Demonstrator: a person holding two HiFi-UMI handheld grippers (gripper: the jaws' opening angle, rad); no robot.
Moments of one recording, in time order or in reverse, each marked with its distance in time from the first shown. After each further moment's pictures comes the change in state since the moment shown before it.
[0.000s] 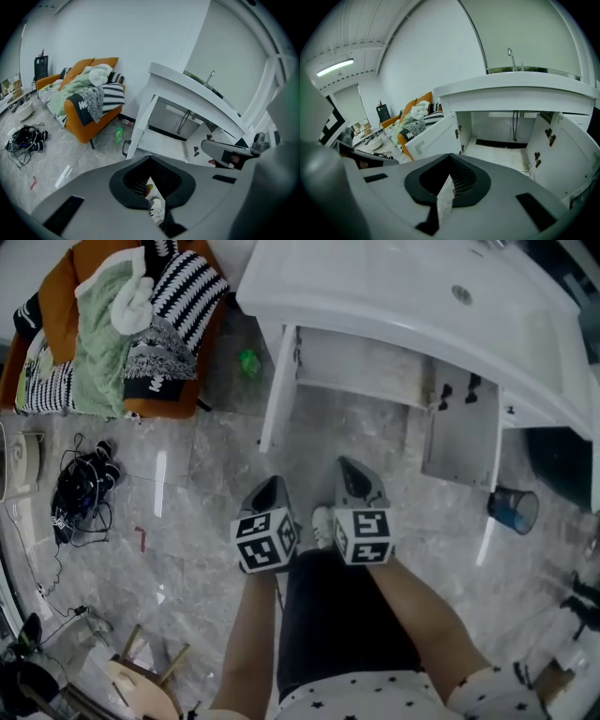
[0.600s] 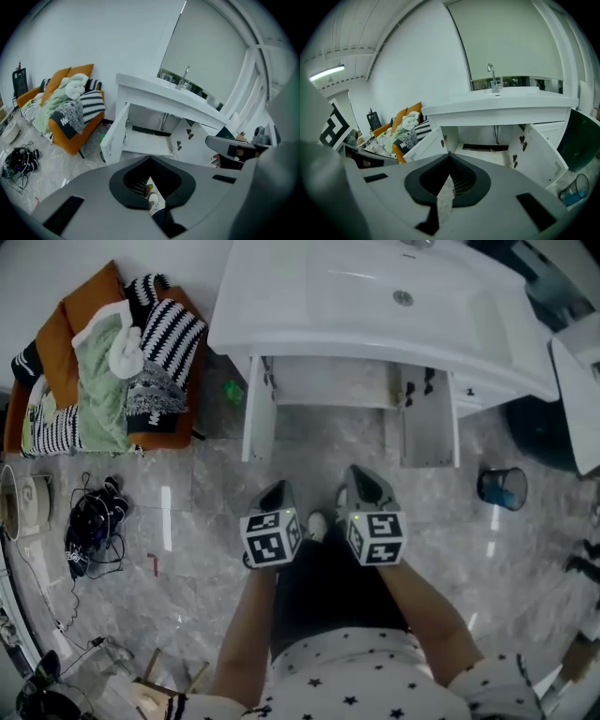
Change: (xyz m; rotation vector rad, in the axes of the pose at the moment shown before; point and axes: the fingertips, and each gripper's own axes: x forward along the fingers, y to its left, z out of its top) left arm -0.052 -0.092 0.020 0.190 0.032 -0.114; right arm -0.112 -0.057 0.034 0.064 -0.057 -0.118
